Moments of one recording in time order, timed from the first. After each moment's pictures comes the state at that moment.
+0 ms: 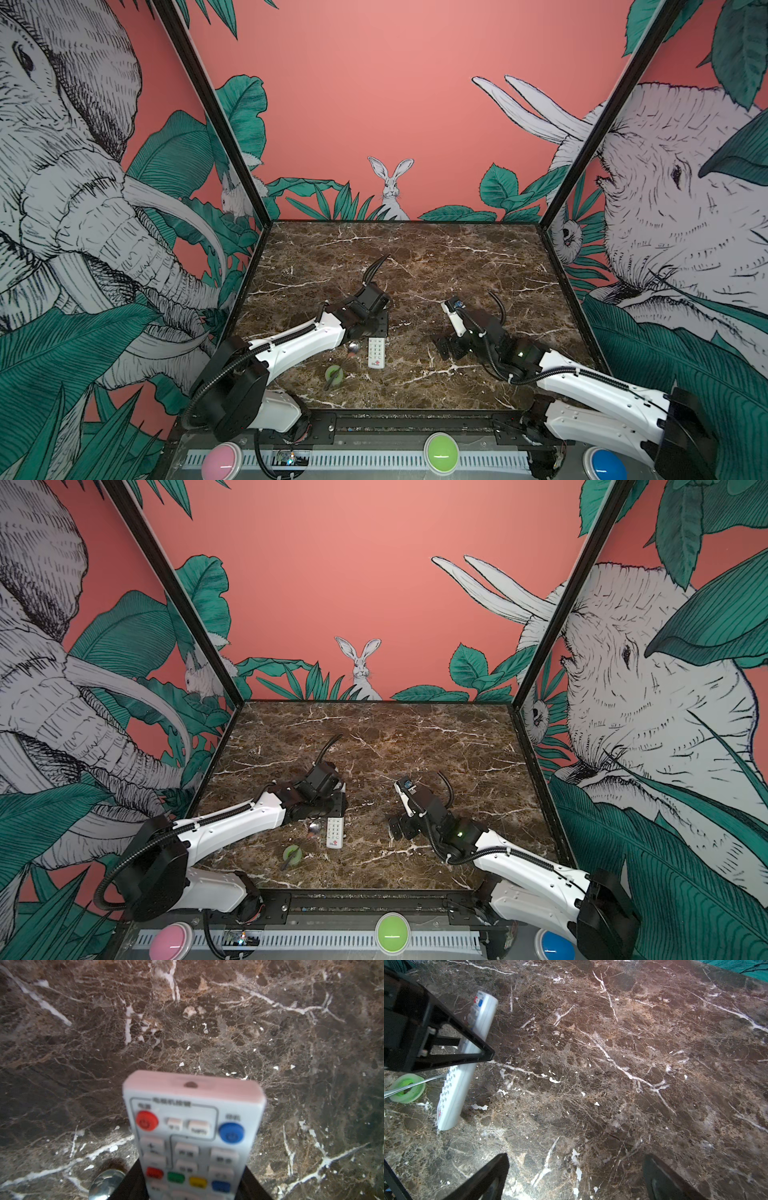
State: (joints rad) left arm -0.78 1.39 0.82 -0.49 -0.08 -0.66; right arm 0.88 1.00 0.56 -0.26 0.17 0.21
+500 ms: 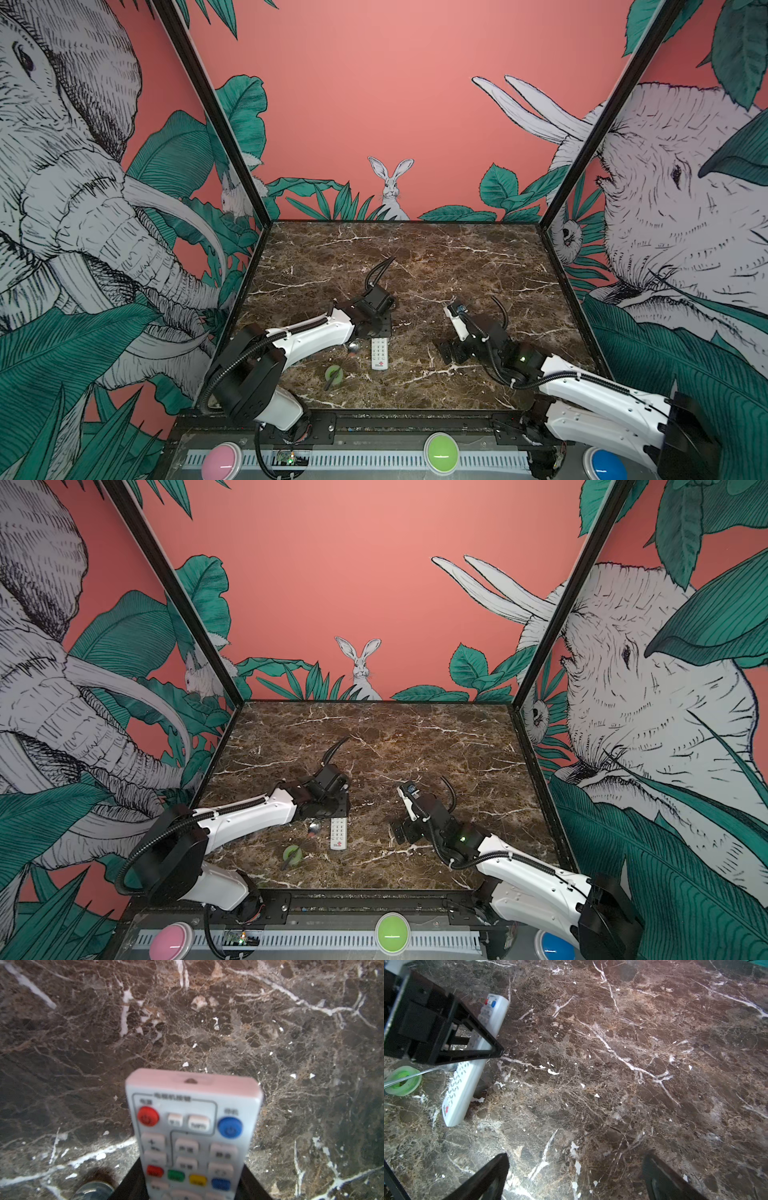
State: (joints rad) left arm -0.79 1.48 0.85 -0.47 -0.10 -0.72; right arm 0.87 0.96 0.50 -0.23 0.15 0.21
